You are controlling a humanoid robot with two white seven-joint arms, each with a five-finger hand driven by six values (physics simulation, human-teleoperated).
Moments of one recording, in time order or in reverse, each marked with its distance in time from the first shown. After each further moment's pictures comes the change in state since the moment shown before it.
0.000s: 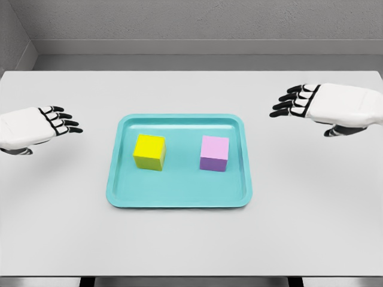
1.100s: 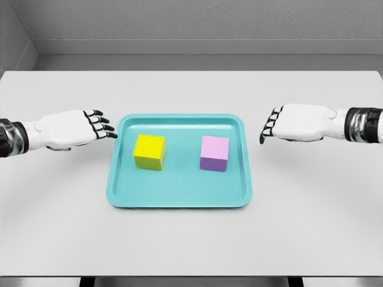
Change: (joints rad) left arm -0.170 -0.167 -0.193 0.026 -0.148 0.000 -0.034; right arm -0.020 0.241 0.068 0.101 0.318 0.000 0.104
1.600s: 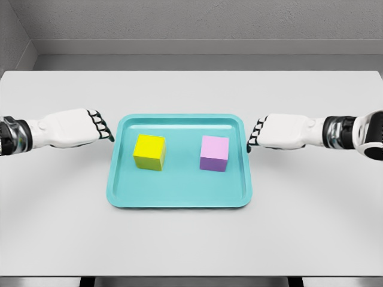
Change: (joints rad) left arm -0.020 -0.015 -0.008 -0.011 0.011 0.000 -0.029; right arm 0.005 0.088 0.038 0.047 0.056 0.000 0.000
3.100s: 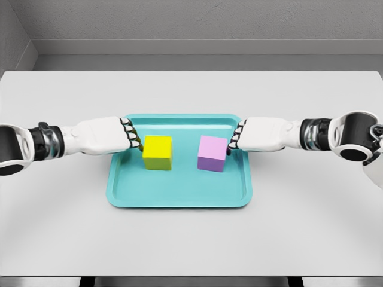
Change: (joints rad) left arm 0.012 -0.122 0.000 -0.079 0.005 0.000 -0.085; right arm -0.018 0.084 0.039 0.001 0.043 0.003 0.000
